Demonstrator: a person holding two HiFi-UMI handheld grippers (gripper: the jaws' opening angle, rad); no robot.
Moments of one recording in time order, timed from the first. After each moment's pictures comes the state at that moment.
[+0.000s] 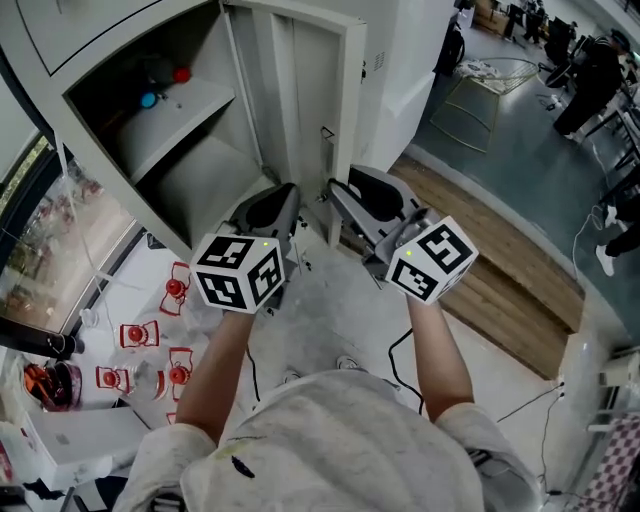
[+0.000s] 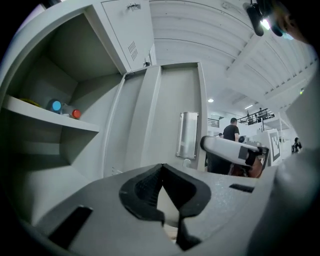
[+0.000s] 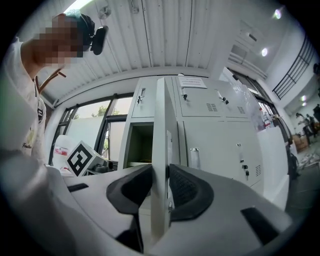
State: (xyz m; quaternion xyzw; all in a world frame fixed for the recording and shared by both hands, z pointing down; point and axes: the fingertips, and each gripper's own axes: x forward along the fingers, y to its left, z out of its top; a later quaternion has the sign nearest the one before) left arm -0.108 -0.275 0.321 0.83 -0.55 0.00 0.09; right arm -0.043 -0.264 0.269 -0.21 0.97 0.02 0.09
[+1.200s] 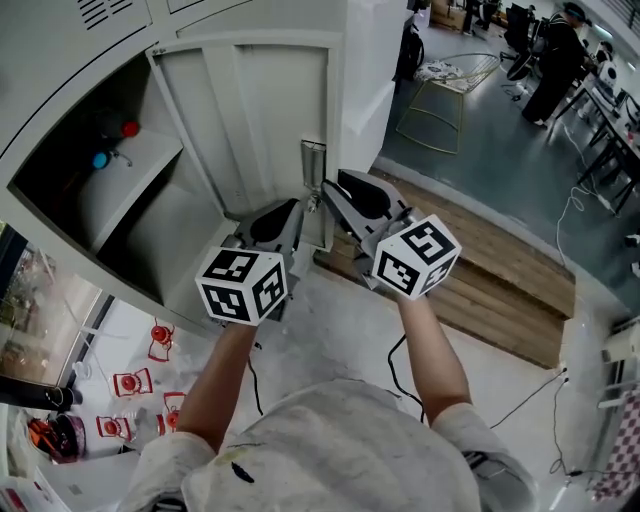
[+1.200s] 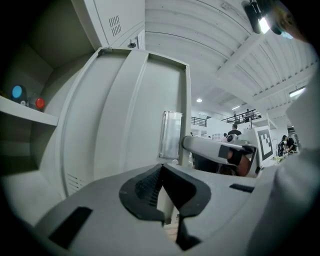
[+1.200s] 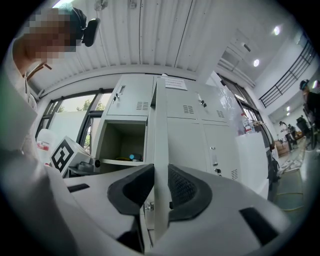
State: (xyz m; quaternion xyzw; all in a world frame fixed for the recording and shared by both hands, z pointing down) left arm -0.040 -0.346 0.319 0.87 -0.49 0.01 0.08; right arm 0.008 -0.353 0.271 -0.30 0.95 0.01 0.08
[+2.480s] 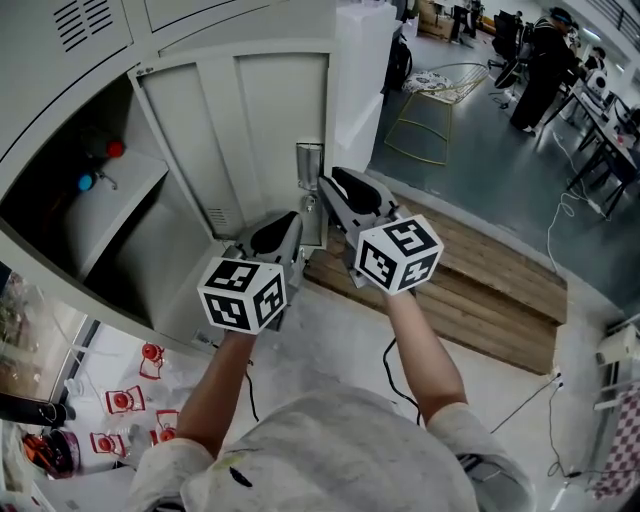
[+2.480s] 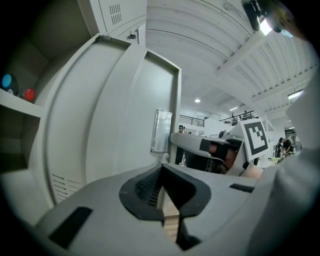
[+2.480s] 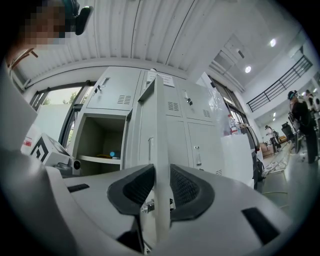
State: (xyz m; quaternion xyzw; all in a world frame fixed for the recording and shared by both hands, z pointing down) left arm -0.024 -0.376 0.324 0.88 -0.48 0.01 0.08; right arm 0.021 -0.413 0.271 -0.37 0.93 0.00 0.07
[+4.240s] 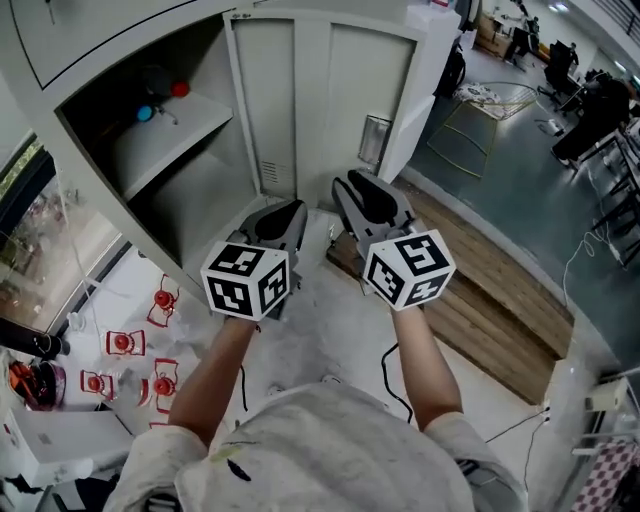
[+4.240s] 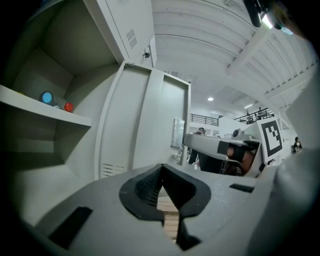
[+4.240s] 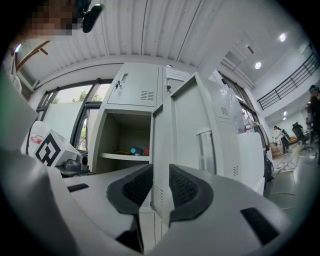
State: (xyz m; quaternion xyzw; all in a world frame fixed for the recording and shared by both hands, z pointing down) left arm -0.090 -0.309 0.329 0.83 -0.55 0.01 0.09; right arm -0.034 -0.331 0.276 -0.33 0.94 0.02 0.04
